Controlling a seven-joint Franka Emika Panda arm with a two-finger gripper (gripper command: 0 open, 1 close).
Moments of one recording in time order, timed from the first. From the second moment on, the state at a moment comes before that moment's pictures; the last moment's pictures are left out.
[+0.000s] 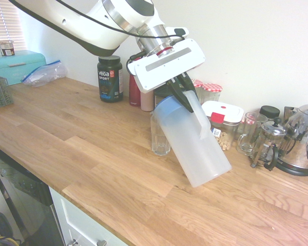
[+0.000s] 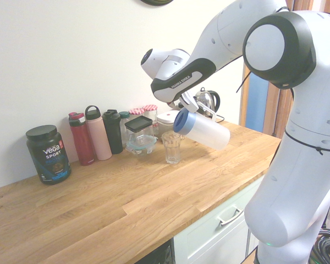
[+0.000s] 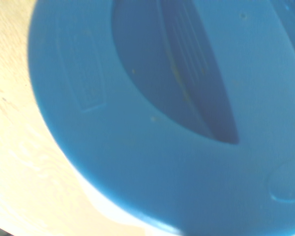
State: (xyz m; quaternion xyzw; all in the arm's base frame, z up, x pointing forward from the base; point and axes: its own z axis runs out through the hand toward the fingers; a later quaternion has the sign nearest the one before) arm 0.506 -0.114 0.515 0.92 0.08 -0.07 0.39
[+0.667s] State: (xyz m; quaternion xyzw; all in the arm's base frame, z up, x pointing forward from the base) arm 0.507 -0.137 0.542 0.94 0.04 -0.04 0.35
